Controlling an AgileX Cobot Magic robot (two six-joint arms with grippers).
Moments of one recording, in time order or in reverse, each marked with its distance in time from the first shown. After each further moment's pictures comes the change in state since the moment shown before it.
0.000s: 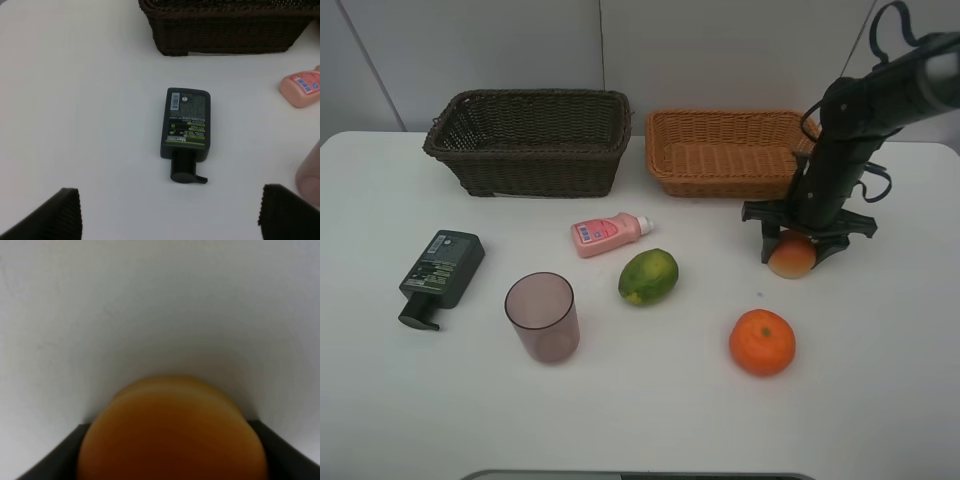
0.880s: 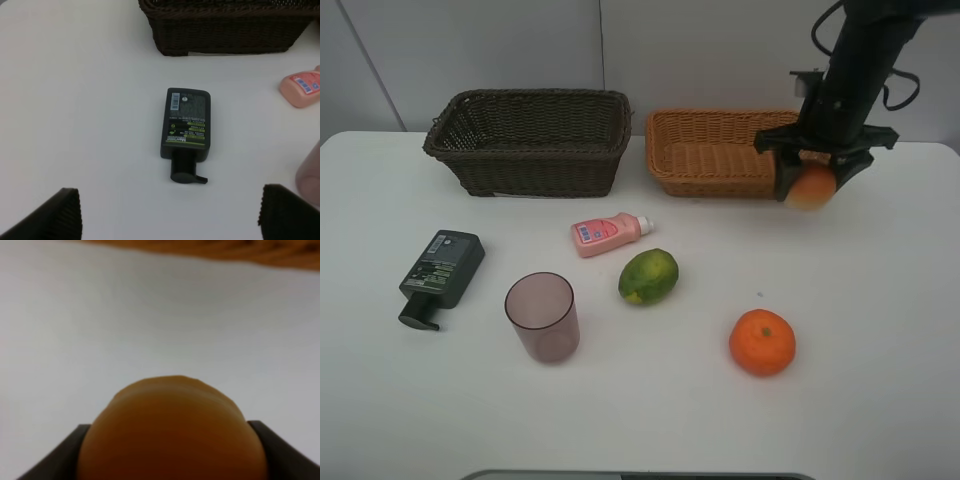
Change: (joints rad) left arm 0.000 0.000 0.000 0.000 0.000 0.000; right arm 0.000 -0.072 -0.355 -0.002 0.410 -0.266
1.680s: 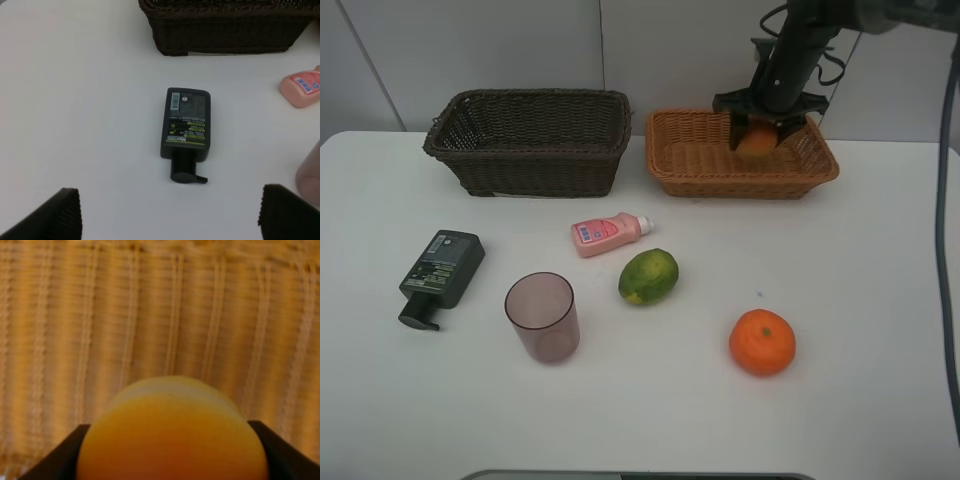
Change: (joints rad) left arm 0.000 0.000 0.000 0.000 0.000 0.000; right arm 0.000 0.397 -0.552 -0.003 -0.092 -0.003
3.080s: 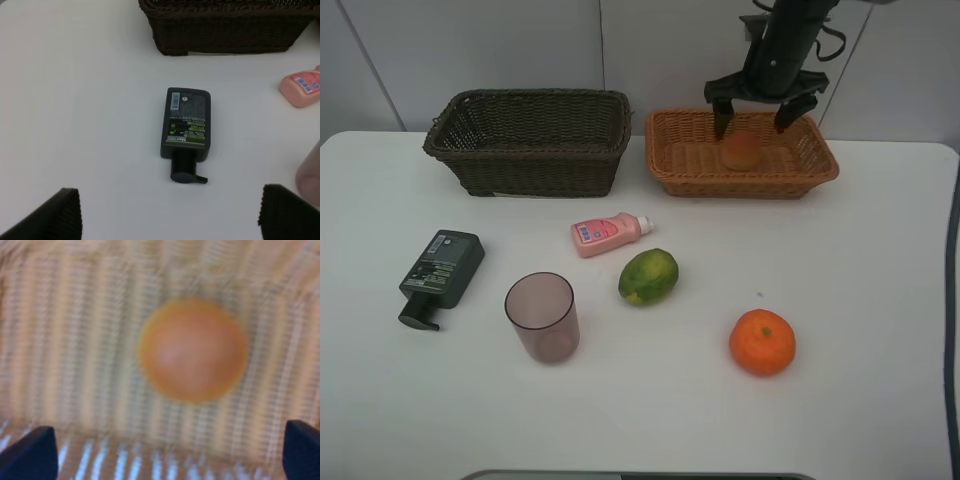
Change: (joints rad) left arm 0.000 0.000 0.000 0.000 0.000 0.000; right arm 0.074 -0.138 0.111 -0.062 0.040 0.002
